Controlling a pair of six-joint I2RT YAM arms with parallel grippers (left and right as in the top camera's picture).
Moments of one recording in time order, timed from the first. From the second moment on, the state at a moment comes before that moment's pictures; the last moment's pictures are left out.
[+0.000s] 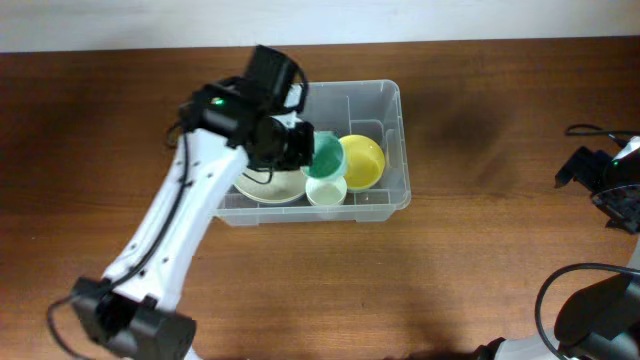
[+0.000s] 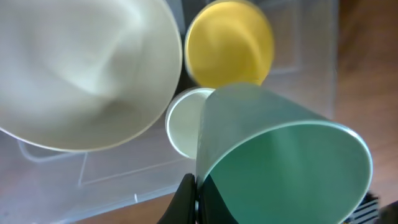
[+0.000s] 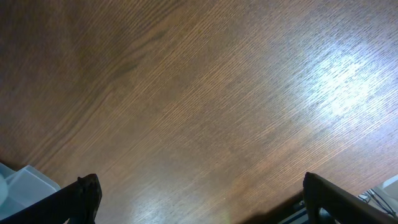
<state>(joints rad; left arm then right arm) -0.43 1.78 1.84 -1.28 0.20 -0.38 -0.57 1.70 1.65 -1.44 -0.03 0.22</state>
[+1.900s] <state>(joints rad) -0.06 1.03 1.93 -1.51 -0.01 -0.35 -0.57 1.70 1.65 -1.44 -0.03 0.22</state>
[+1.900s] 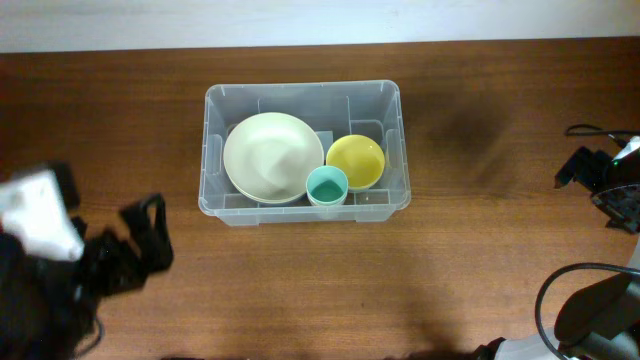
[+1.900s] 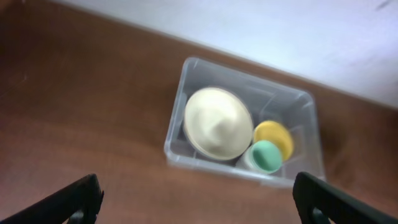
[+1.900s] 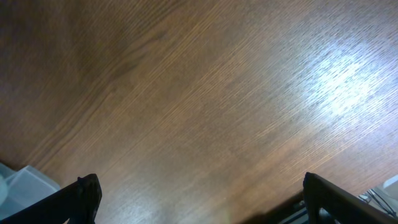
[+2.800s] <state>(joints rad) -0.07 0.69 1.42 -1.30 -0.06 -0.23 -0.57 1.70 1.65 -1.44 -0.03 0.22</state>
